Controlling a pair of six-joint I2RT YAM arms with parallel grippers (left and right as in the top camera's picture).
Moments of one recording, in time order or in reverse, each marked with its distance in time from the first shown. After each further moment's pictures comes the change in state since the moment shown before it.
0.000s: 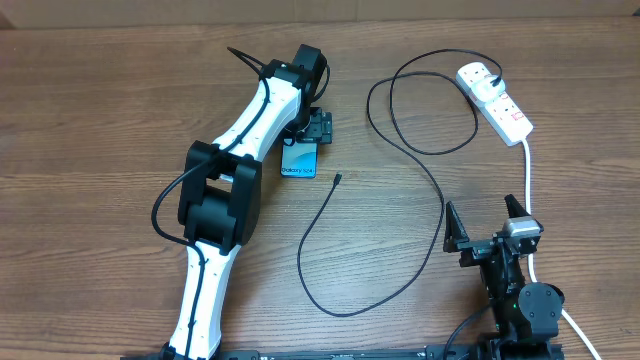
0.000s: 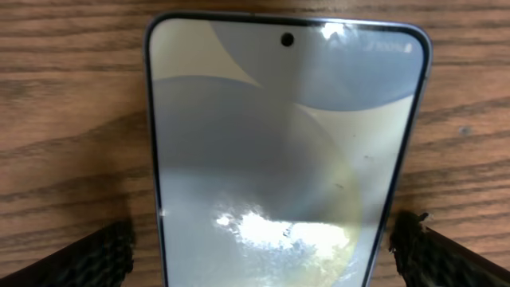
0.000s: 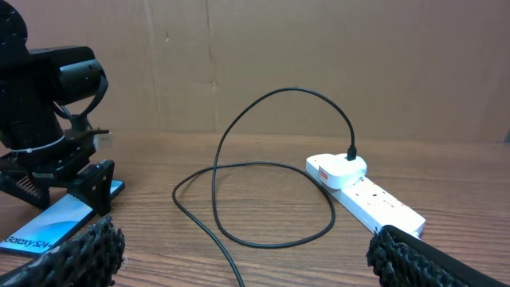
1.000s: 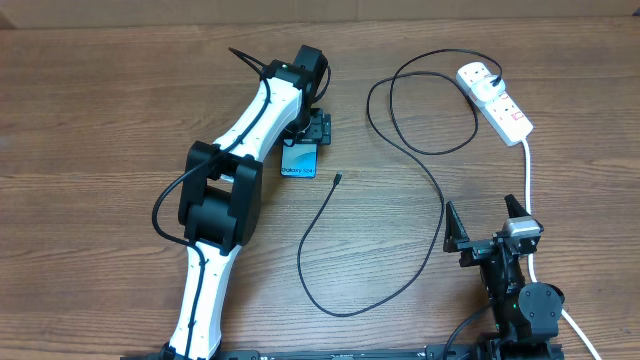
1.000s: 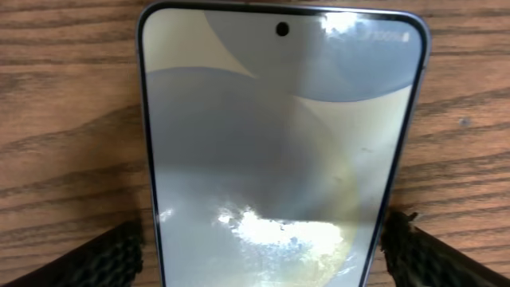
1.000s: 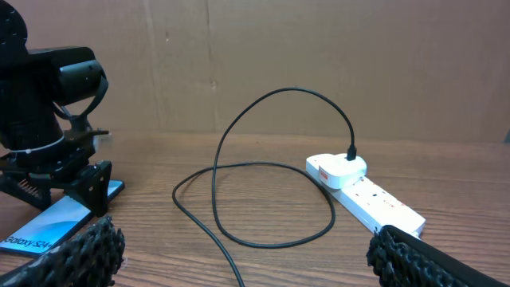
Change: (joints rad) left arm -0.002 0.001 -0.004 -0.005 0.000 0.002; right arm 0.000 0.000 0.000 0.000 0.000 0.000
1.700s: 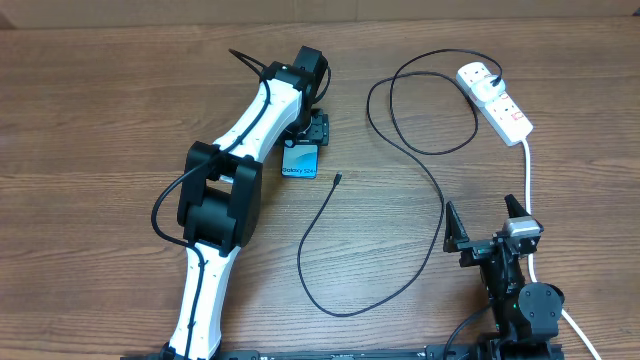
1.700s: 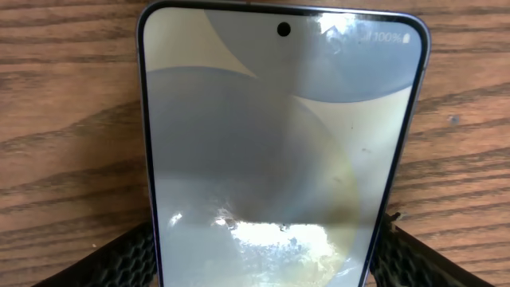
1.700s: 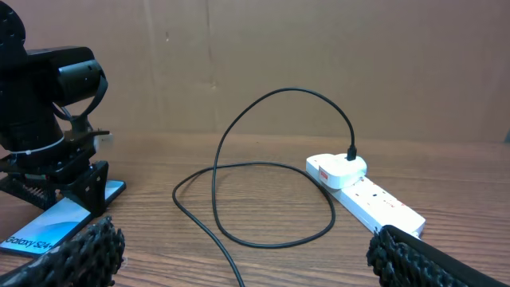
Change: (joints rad) left arm 0.000 -0.009 -0.023 0.023 0.008 0.000; right arm 0.000 0.000 0.000 0.000 0.000 0.000
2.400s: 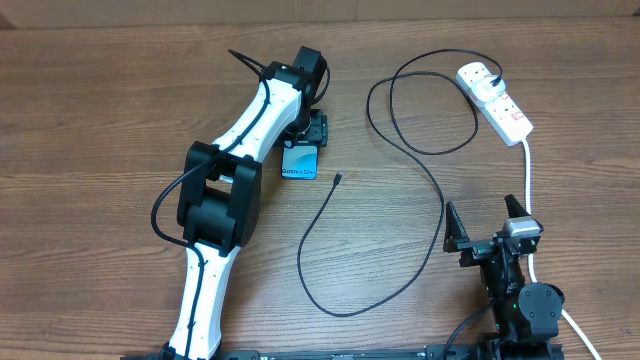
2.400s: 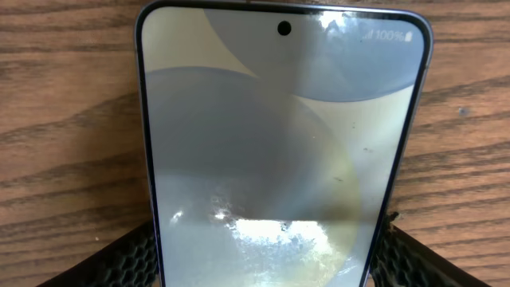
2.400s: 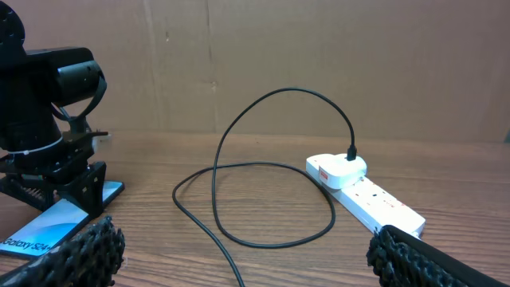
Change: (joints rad) left arm 0.000 -0.001 0.000 -0.020 0.003 0.000; right arm 0.000 0.000 0.000 0.000 0.000 0.000
